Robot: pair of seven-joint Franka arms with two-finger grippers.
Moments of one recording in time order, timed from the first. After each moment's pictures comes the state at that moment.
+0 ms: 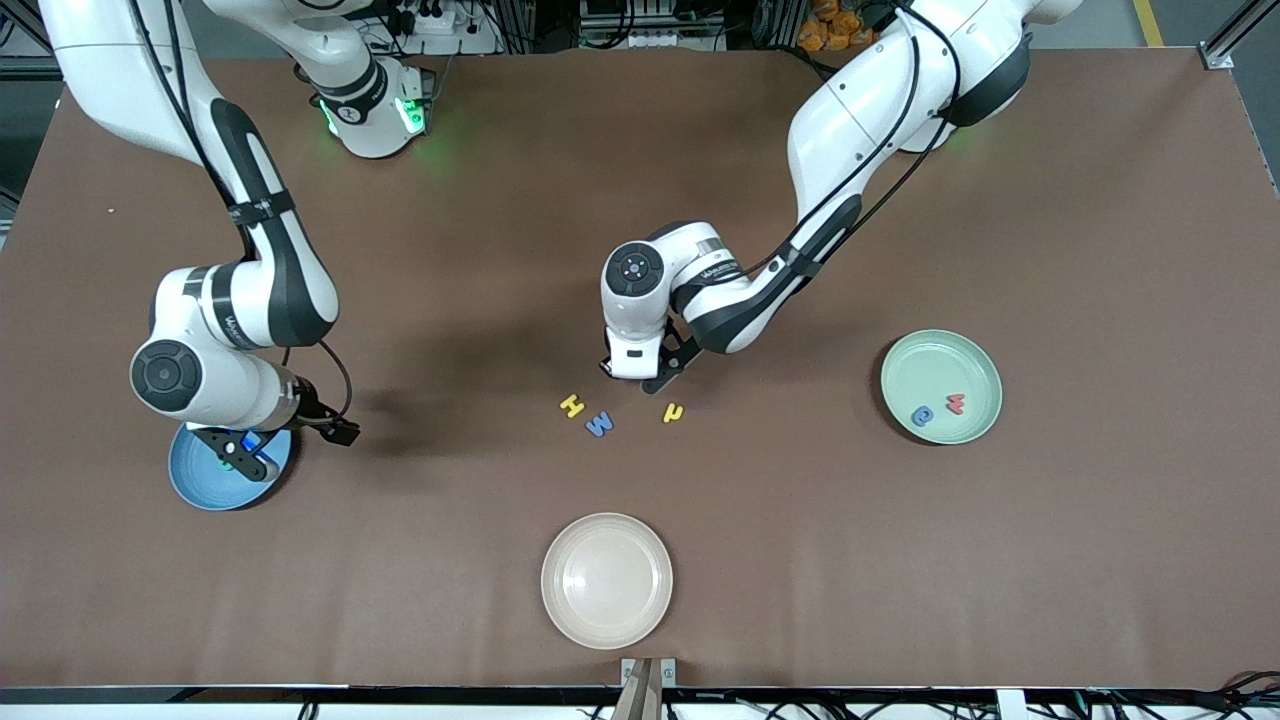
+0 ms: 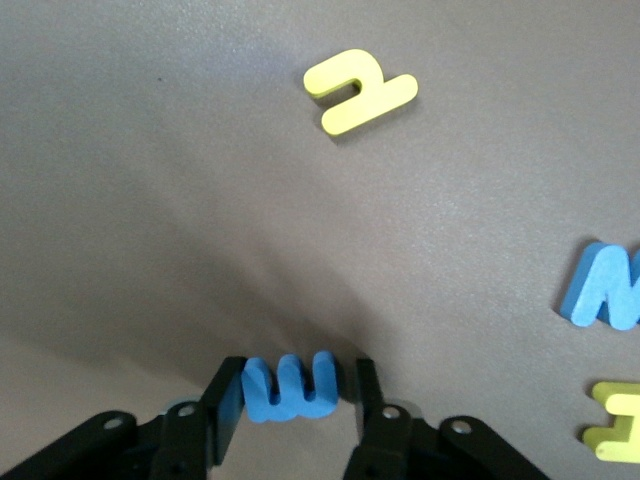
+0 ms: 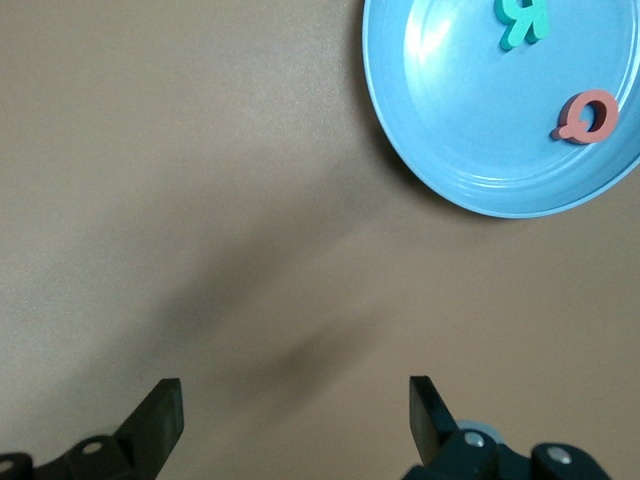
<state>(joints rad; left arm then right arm) -0.48 0.97 -0.49 -1.38 0.46 2.24 -1.81 0.12 0.48 -0.03 -1.78 0.00 2.12 0.74</state>
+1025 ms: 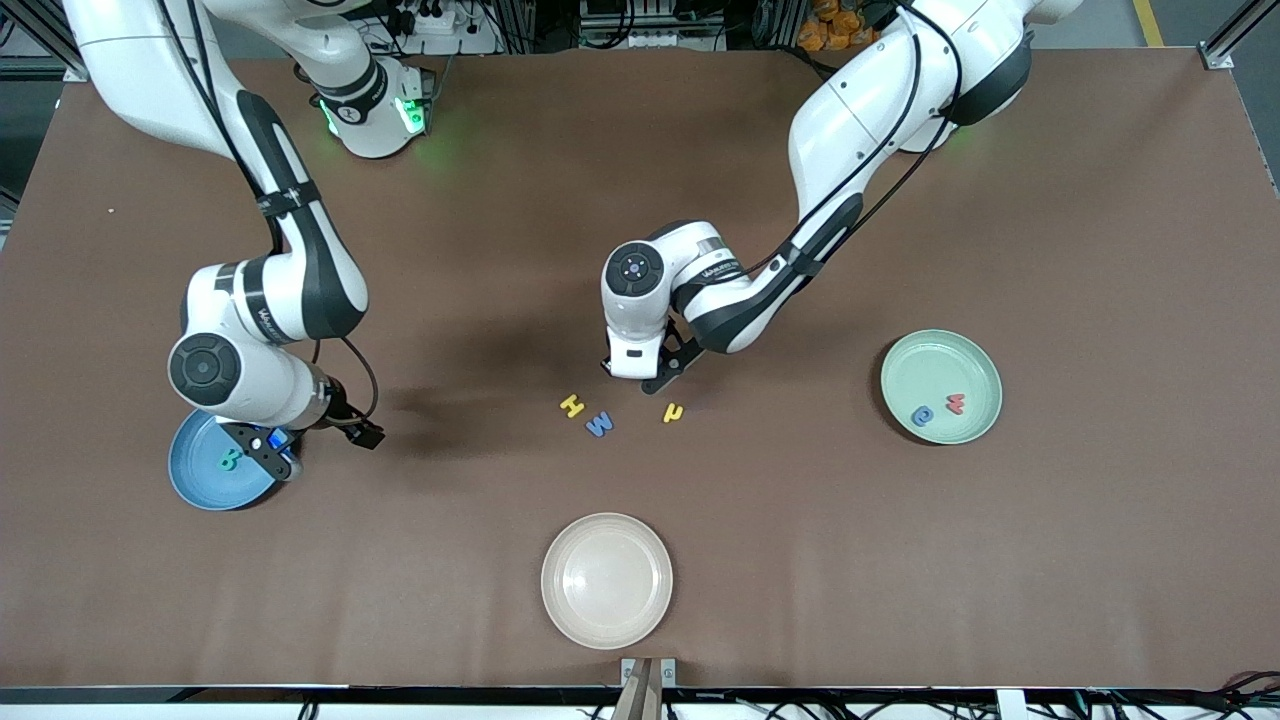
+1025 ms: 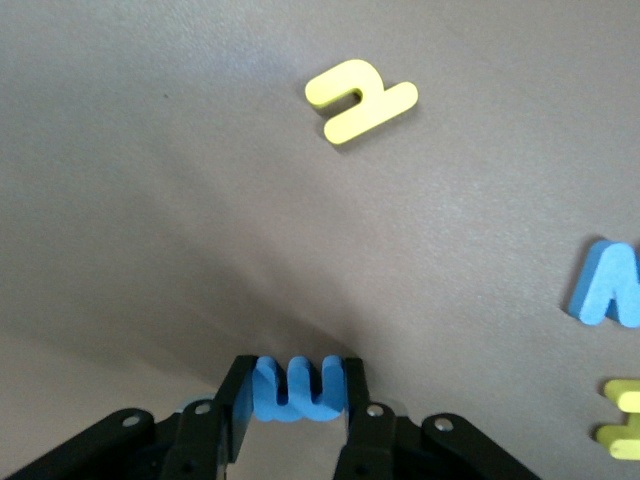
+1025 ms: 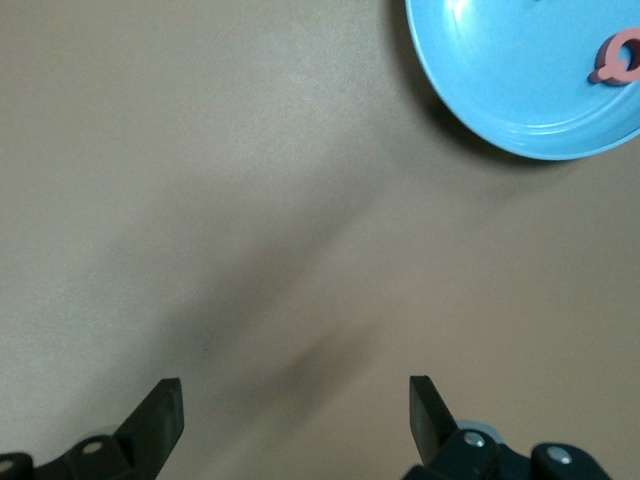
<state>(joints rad) -0.48 0.96 -0.49 -1.38 0.46 2.20 -1.76 0.18 0.48 -0.02 -1.77 0.00 2.13 0.90</state>
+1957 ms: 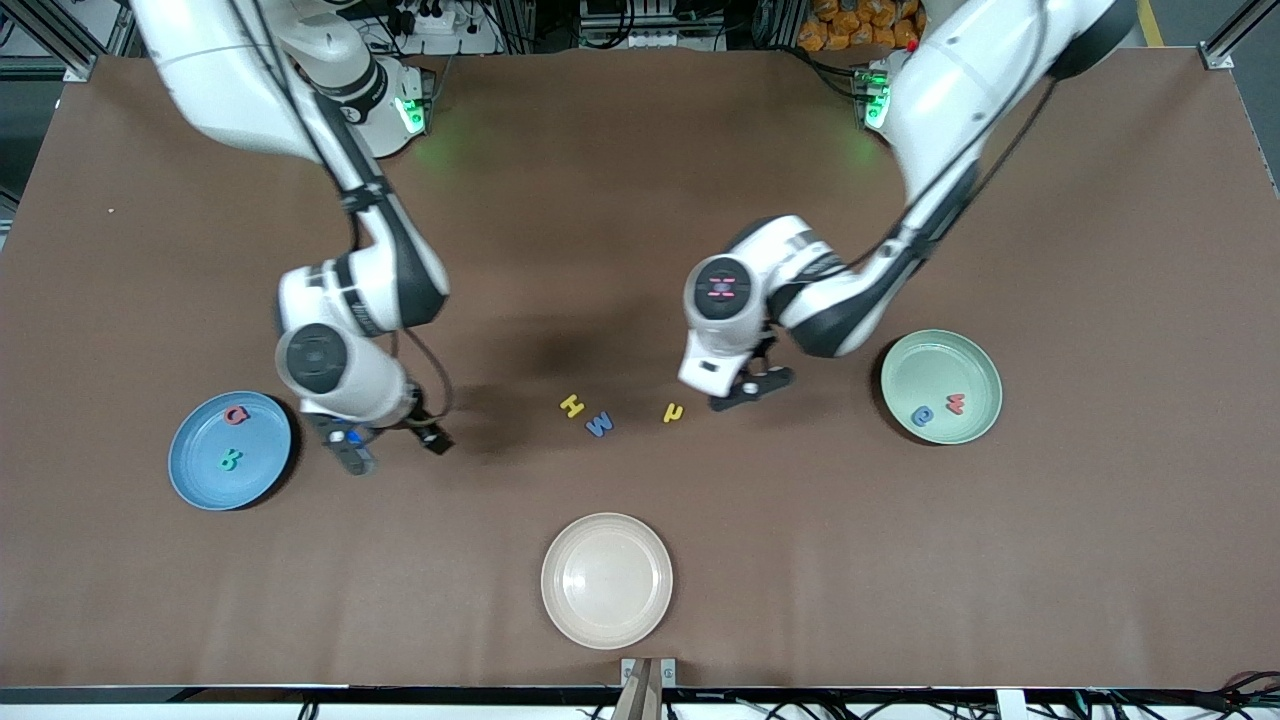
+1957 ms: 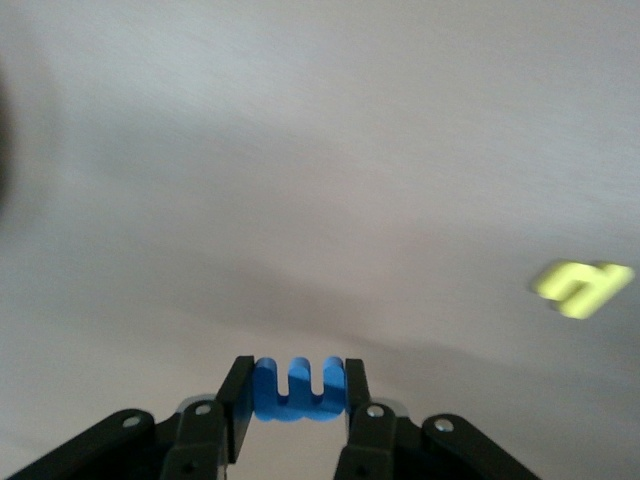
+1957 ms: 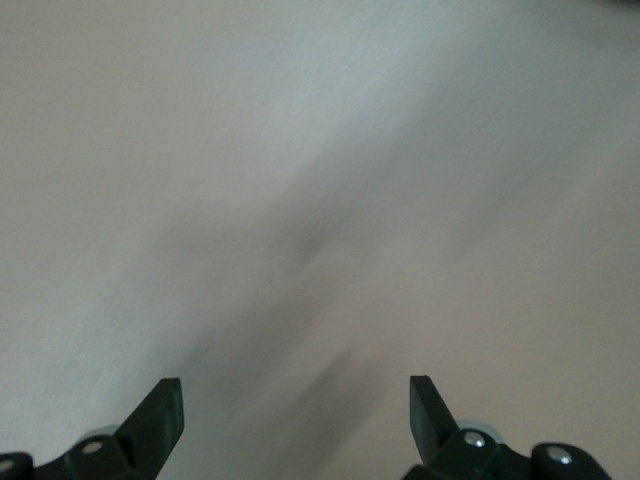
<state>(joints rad) -0.13 0.67 -0.59 -1.69 0.46 2.05 -1.17 0.38 0.57 -0.02 -1.69 0.00 2.19 1.18</state>
